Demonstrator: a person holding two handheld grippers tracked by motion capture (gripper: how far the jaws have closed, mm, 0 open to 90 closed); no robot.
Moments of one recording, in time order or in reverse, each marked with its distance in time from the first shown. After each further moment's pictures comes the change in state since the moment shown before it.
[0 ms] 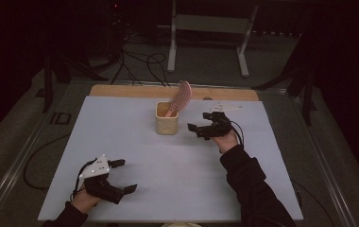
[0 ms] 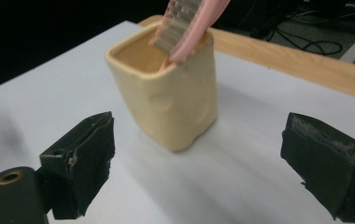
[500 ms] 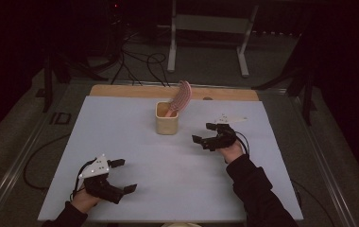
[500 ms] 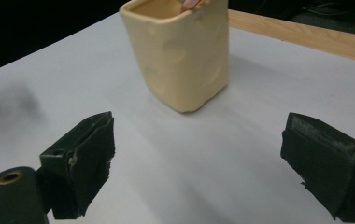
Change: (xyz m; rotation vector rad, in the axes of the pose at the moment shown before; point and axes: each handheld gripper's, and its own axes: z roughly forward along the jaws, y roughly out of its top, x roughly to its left) left arm 0.000 0.001 -0.001 0.000 0.002 0.004; right arm -0.001 -0.035 -0.014 0.015 0.054 -0.015
